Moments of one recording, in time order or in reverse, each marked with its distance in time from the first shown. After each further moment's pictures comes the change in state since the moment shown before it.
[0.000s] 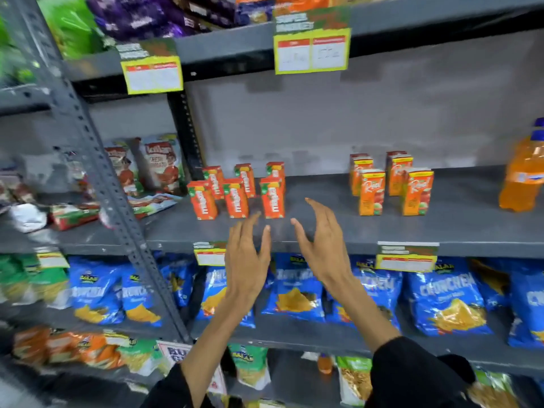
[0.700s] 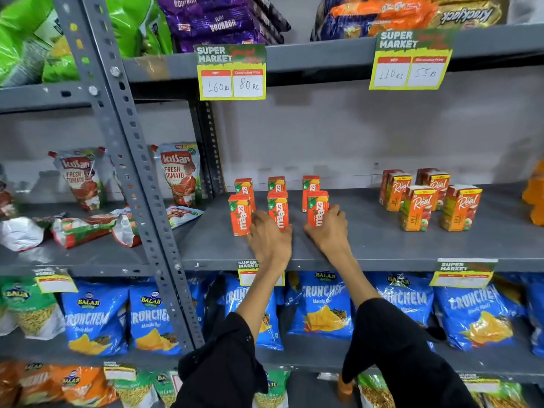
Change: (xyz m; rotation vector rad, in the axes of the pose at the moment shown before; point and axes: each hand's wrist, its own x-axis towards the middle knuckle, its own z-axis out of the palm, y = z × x) left_hand 0.108 -0.073 0.009 0.166 -0.172 -0.281; right_hand 0.083 -0.023 0.116 -0.211 -0.087 0.503
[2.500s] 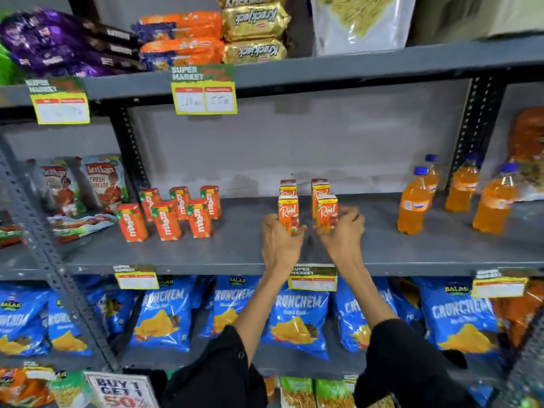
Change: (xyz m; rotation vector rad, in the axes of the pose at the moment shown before) left_hand -0.143 0.255 0.133 -0.300 -0.070 0.007; right_hand 0.054 0.204 -0.240 0.018 0.189 -0.076
